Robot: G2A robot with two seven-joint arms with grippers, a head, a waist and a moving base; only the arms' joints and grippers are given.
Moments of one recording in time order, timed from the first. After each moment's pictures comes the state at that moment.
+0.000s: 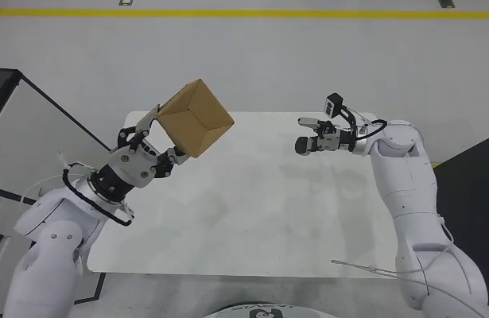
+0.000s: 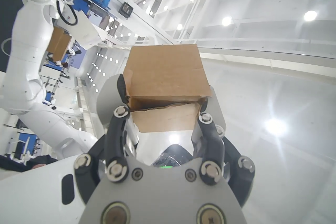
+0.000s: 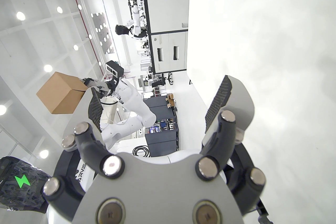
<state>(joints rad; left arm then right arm) 1.68 -1.01 -1.70 -2.27 -1.43 0.52 -0.35 -0.89 -1.27 1.44 -0.98 0.18 0.00 1.42</state>
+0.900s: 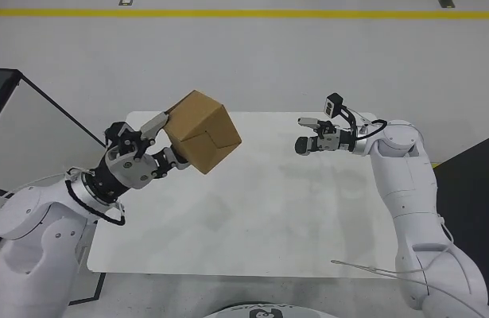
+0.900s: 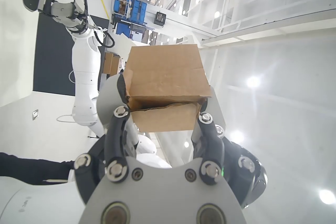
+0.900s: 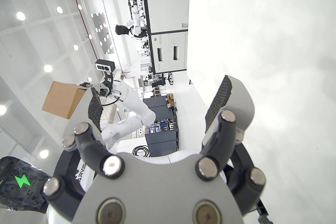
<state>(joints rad) 1.65 -1.00 -1.76 -2.29 -1.07 0.51 -0.56 -0.89 -1.27 1.44 -0.98 0.18 0.00 1.42</state>
